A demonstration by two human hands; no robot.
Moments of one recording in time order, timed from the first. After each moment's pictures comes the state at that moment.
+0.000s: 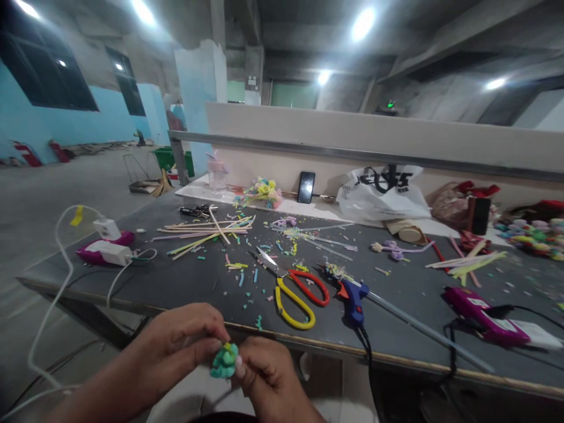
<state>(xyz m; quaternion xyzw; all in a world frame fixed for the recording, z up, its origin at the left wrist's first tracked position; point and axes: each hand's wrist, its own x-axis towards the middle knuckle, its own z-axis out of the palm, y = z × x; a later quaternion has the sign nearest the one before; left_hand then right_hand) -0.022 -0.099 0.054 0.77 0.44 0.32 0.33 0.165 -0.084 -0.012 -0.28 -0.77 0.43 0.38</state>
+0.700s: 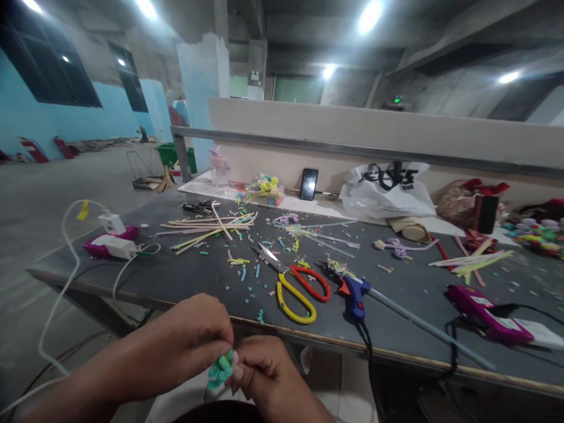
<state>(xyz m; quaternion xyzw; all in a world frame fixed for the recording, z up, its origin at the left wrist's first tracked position) -0.019 -0.093 0.064 0.85 0.44 0.19 0.24 0.164 -0.085 -0.007 -0.25 -0.72 0.57 0.31</state>
